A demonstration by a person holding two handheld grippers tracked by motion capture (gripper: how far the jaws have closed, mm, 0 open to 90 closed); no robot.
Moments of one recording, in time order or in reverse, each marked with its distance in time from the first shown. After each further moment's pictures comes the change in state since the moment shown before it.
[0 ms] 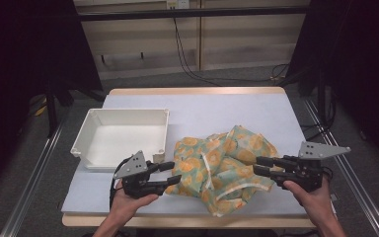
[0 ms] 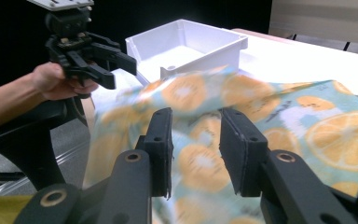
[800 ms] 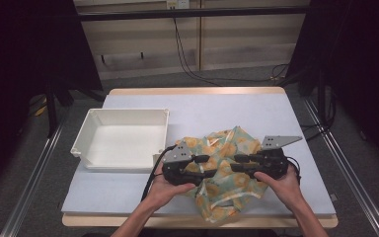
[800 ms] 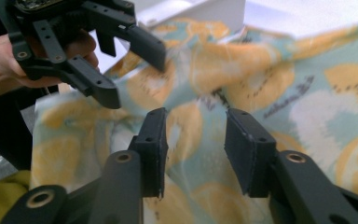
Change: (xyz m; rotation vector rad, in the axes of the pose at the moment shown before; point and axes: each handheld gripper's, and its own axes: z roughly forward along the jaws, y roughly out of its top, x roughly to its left) left arm -0.003 0.018 0.102 0.085 -0.081 0.053; right arm -0.027 -0.014 0.073 0.172 0.016 0.011
